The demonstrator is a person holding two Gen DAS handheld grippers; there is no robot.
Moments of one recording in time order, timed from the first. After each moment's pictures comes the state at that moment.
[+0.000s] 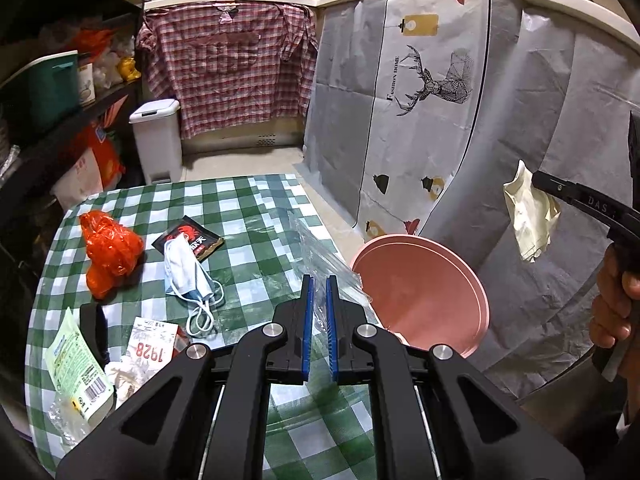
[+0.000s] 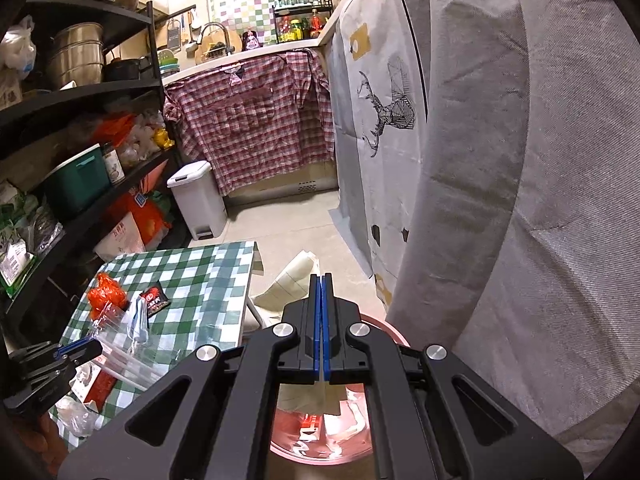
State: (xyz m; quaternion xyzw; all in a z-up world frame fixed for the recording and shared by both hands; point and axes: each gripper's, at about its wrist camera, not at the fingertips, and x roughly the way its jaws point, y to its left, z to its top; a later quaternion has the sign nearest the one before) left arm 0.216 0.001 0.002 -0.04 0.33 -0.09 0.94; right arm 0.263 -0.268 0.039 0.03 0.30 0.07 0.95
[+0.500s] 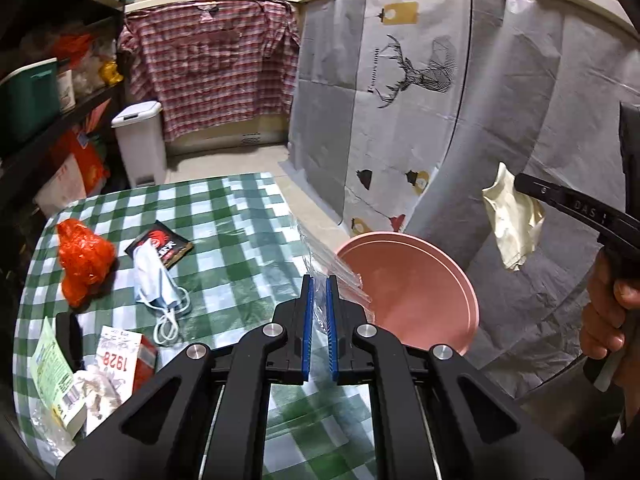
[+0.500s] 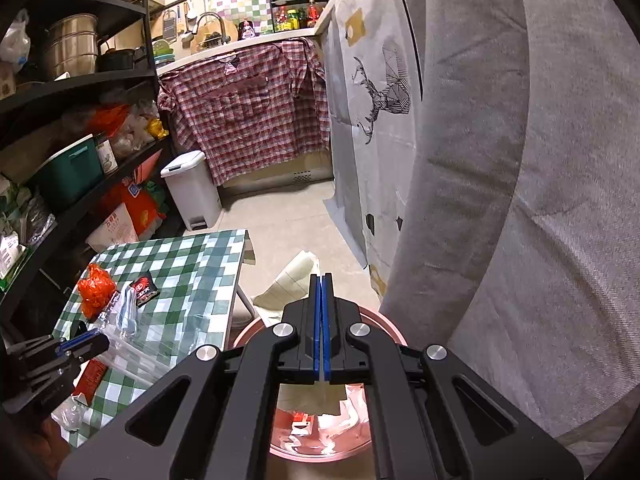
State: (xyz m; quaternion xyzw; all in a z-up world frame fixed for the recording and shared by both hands) left arm 0.229 -0.030 -0.004 -0.03 0.34 -0.11 0.93; right arm 0.269 -0.275 0.024 0.03 0.32 0.06 0.94
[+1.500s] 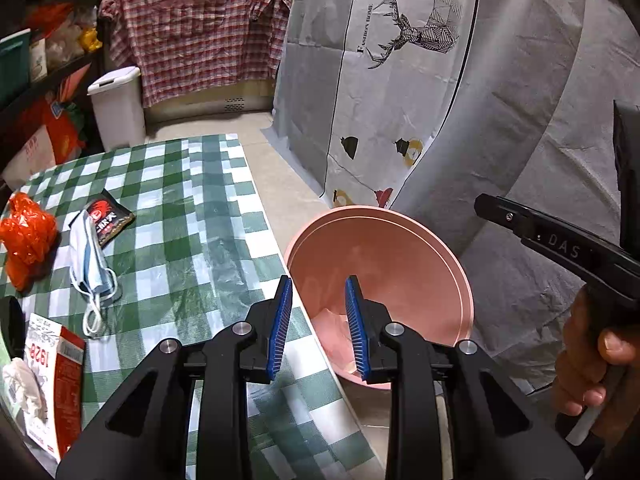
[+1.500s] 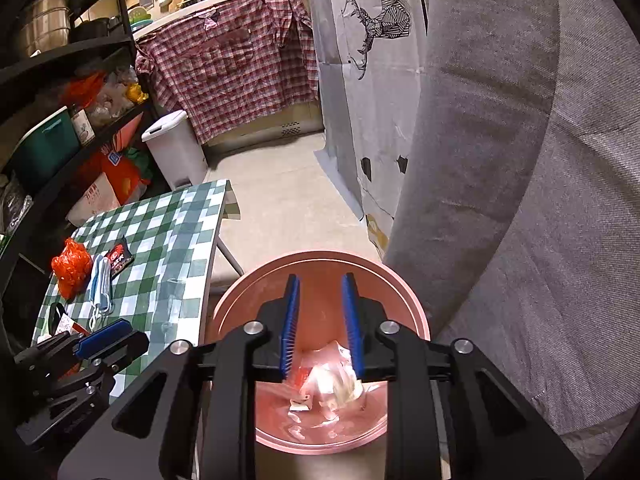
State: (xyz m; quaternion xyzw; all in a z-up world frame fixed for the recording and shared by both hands) left arm 0.266 -0.069 -0.041 -0.05 0.39 -0.13 0.91; right arm 0.293 -0.264 -0.031 0.04 0.39 0.04 0.92
